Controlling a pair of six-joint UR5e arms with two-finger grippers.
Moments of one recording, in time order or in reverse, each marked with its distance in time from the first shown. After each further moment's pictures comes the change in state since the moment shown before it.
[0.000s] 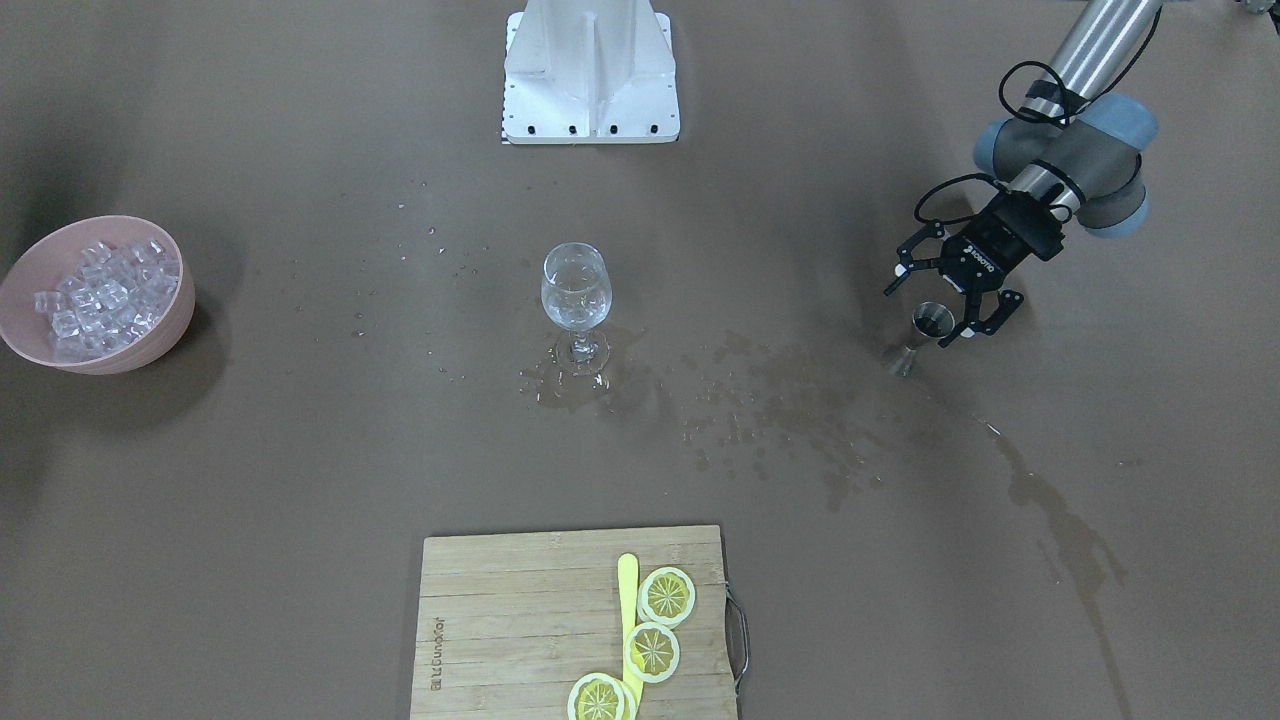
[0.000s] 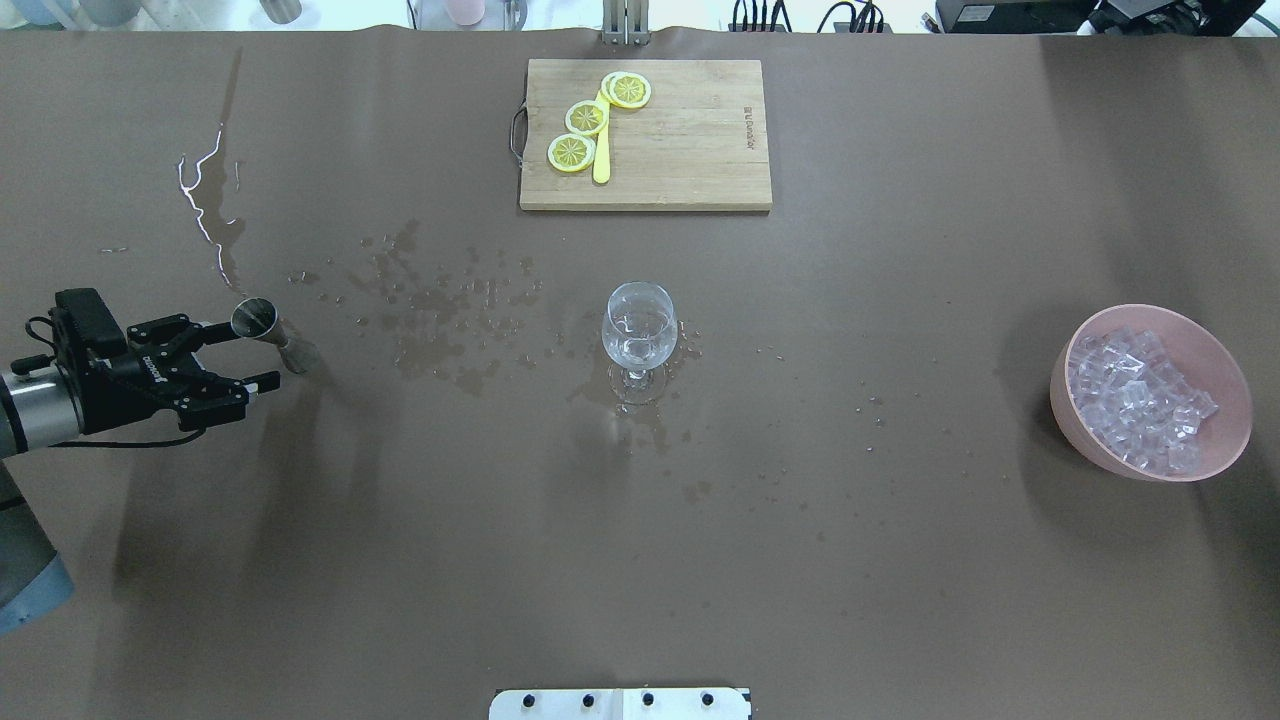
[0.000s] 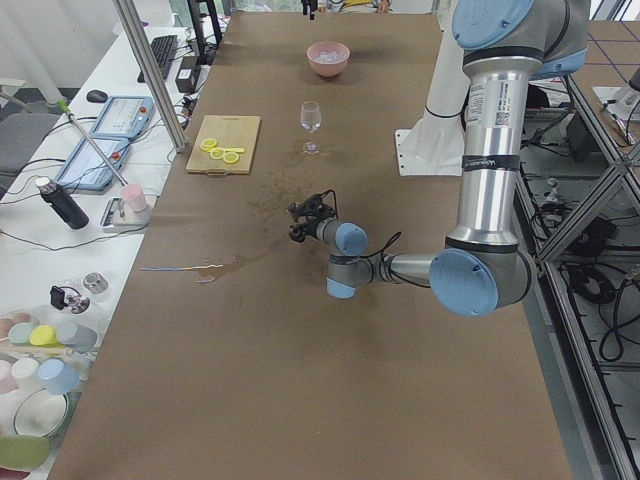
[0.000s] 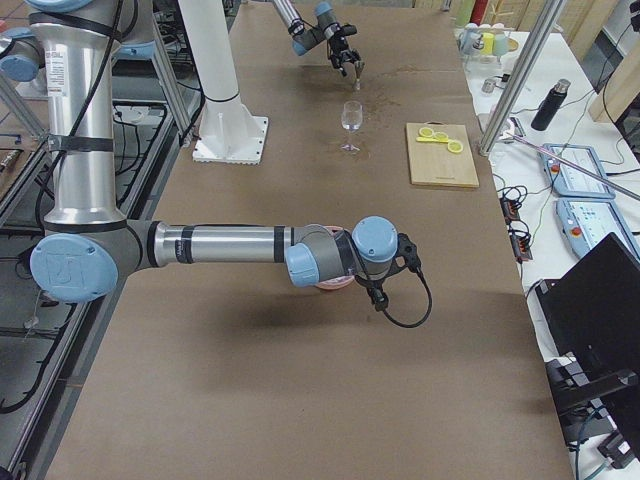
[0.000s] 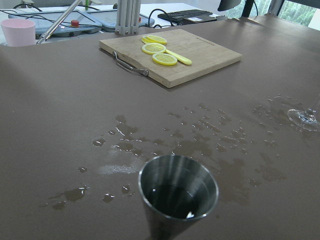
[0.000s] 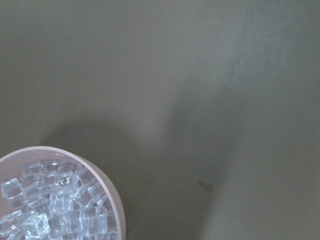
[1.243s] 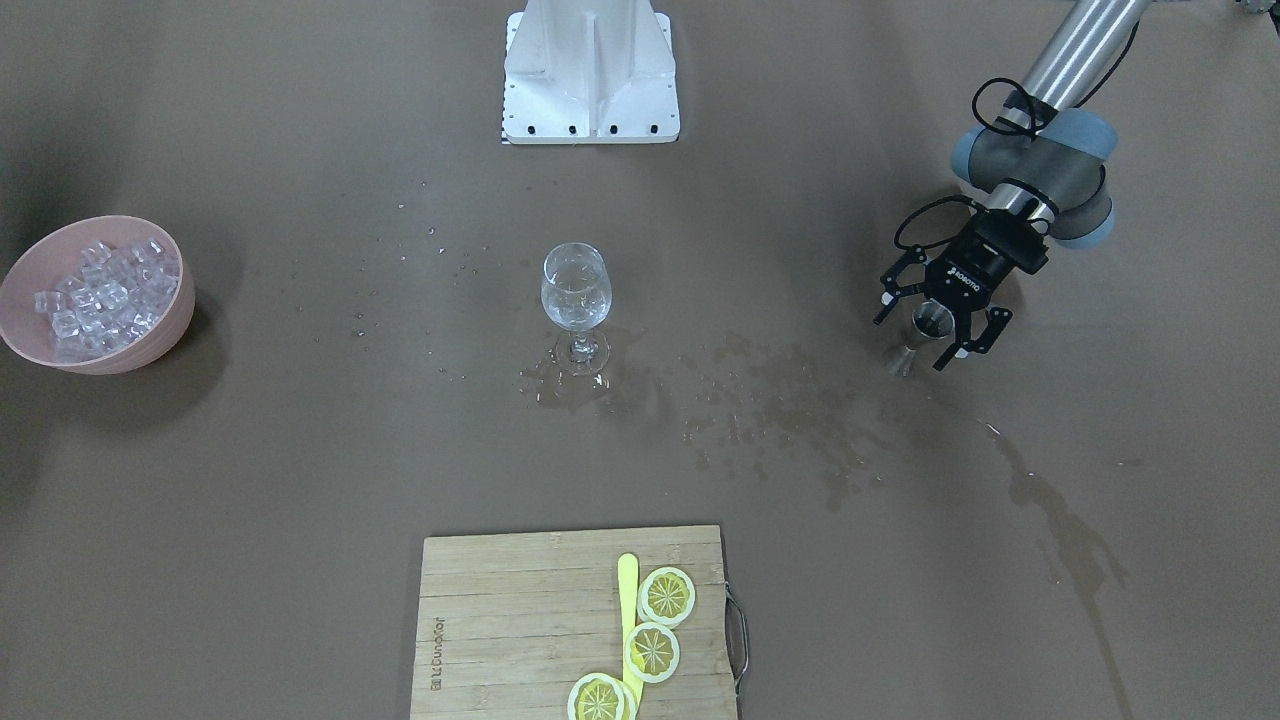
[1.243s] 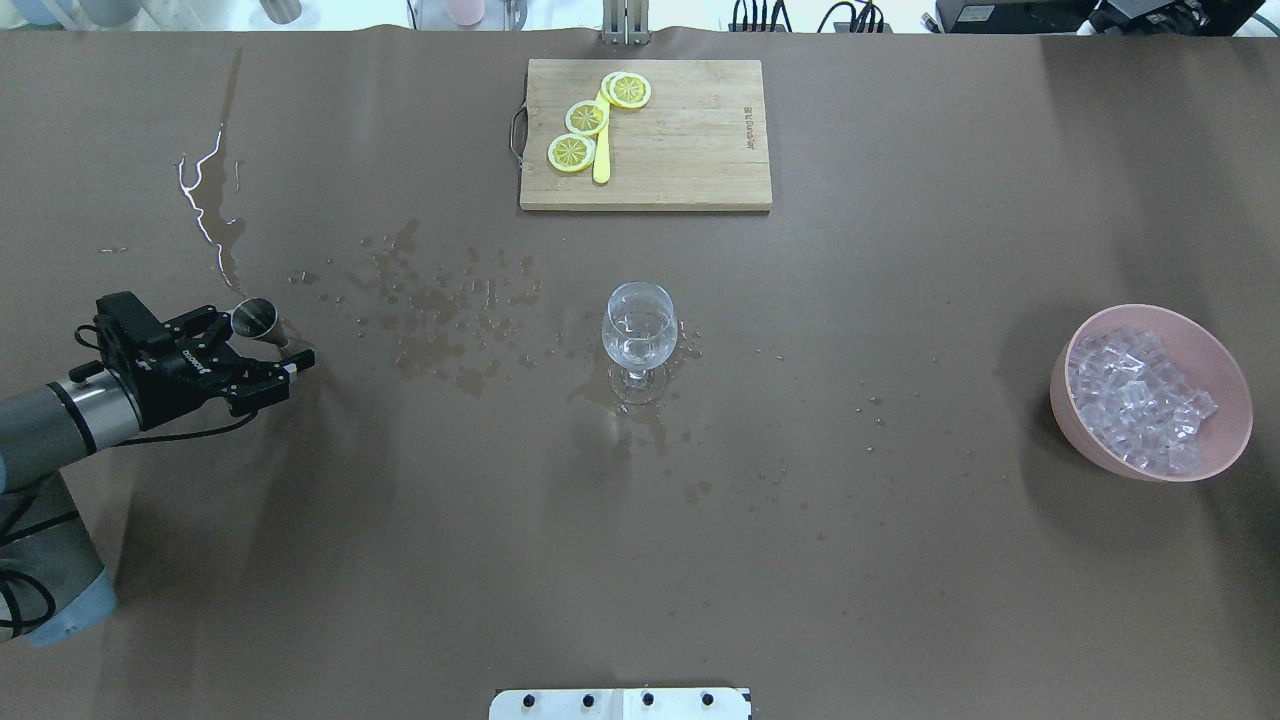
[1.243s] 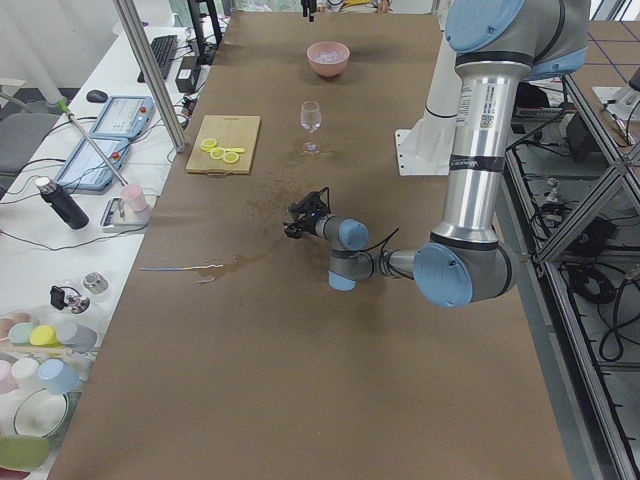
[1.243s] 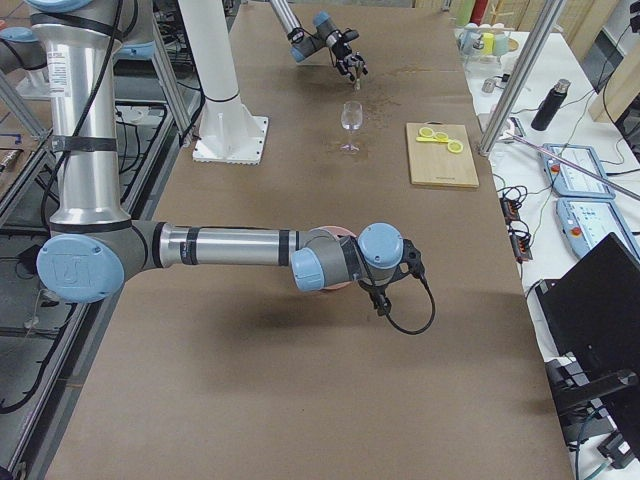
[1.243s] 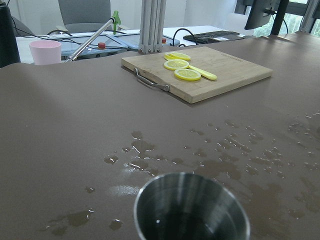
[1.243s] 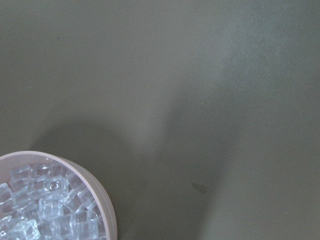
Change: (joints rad) left arm 0.049 -0.042 0.063 -0.001 0.218 0.000; right arm 0.000 0.025 -0.039 0.000 0.001 0.000
